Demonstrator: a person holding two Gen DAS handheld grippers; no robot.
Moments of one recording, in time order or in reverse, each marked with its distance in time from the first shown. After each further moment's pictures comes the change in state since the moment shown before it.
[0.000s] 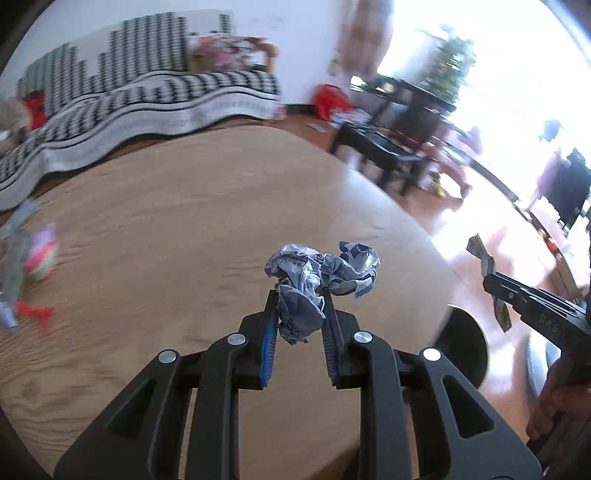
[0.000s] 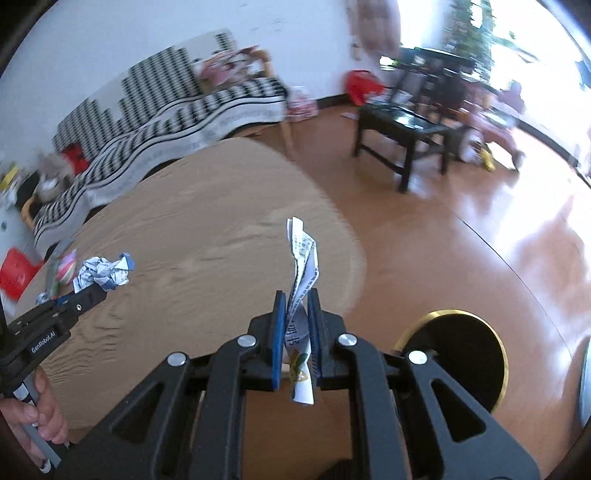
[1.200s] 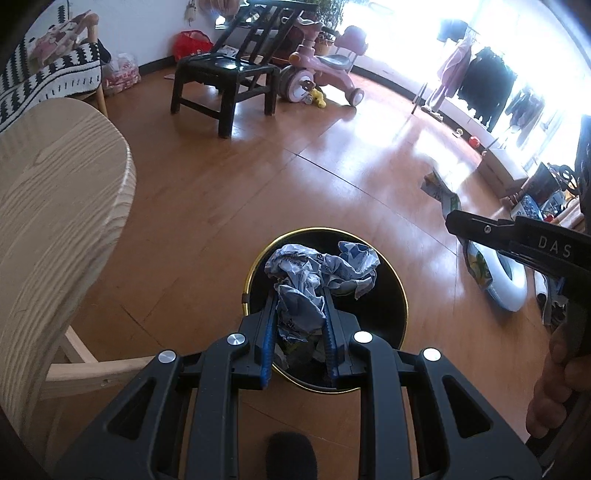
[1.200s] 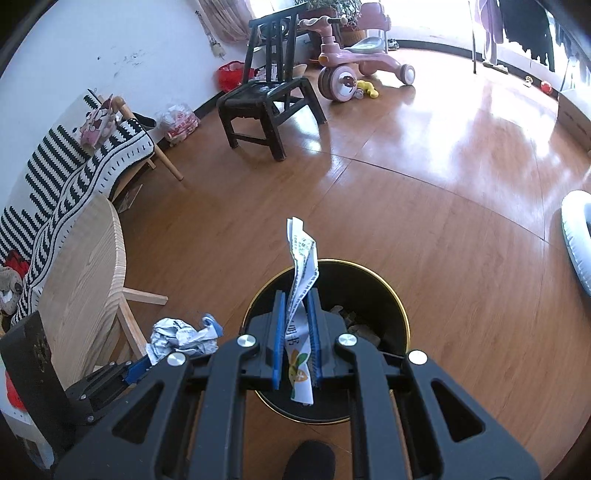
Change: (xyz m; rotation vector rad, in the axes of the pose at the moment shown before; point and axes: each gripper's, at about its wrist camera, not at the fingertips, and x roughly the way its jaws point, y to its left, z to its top) left arm 0.135 -0.245 -0.066 0.295 0.235 -0.305; right arm -0.021 -0.235 -0.065 0.407 0.034 -0.154
